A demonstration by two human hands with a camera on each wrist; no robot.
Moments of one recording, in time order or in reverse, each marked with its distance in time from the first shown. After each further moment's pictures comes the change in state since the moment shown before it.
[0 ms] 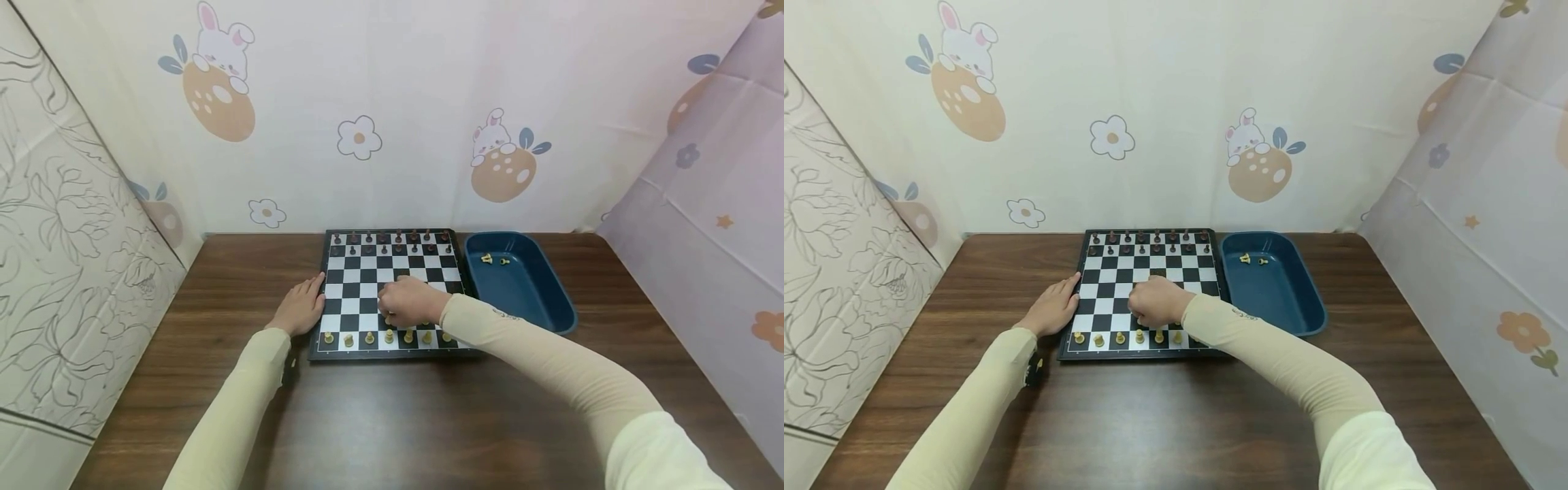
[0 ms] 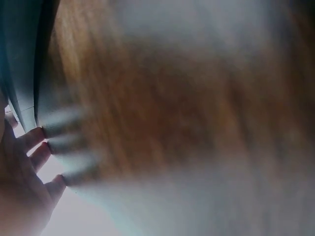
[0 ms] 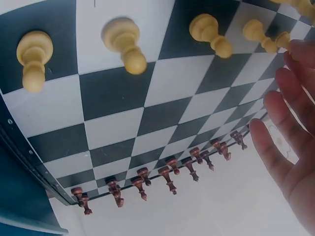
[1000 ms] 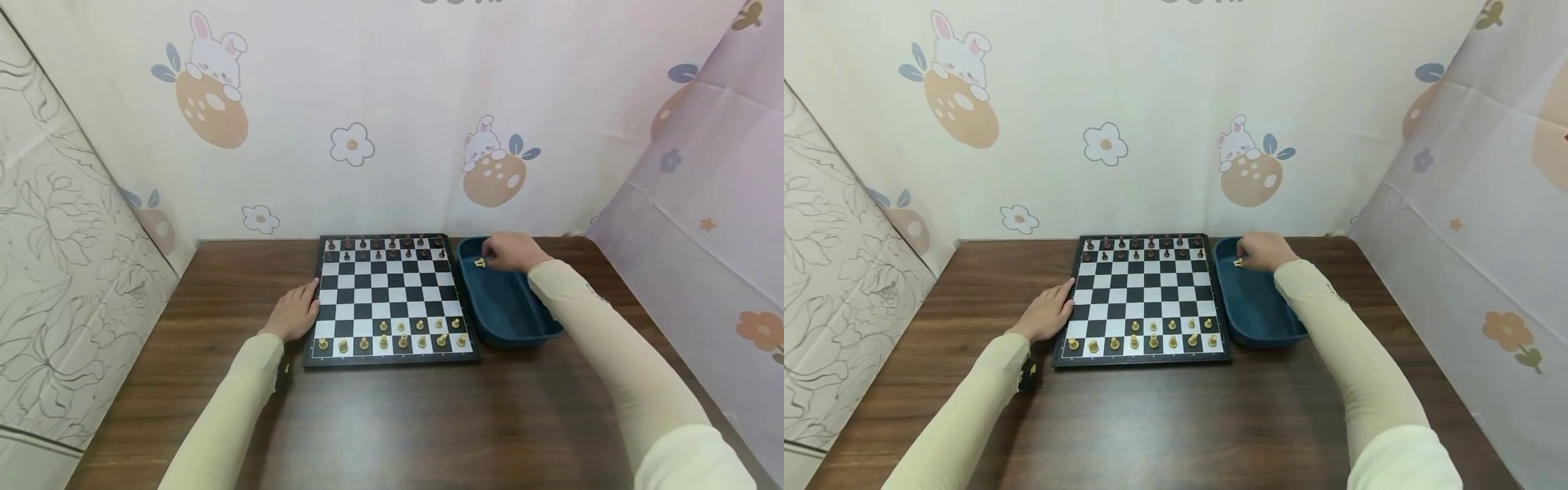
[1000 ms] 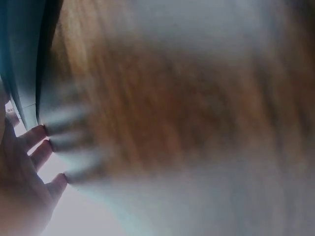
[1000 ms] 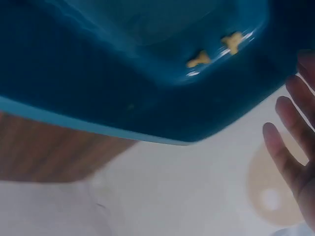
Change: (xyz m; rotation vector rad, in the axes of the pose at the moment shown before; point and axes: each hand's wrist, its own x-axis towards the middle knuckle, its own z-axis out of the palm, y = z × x) left_hand 0.000 -0.002 0.003 0.000 0.003 0.002; right_hand -0.132 0.162 0.013 0.102 0.108 0.531
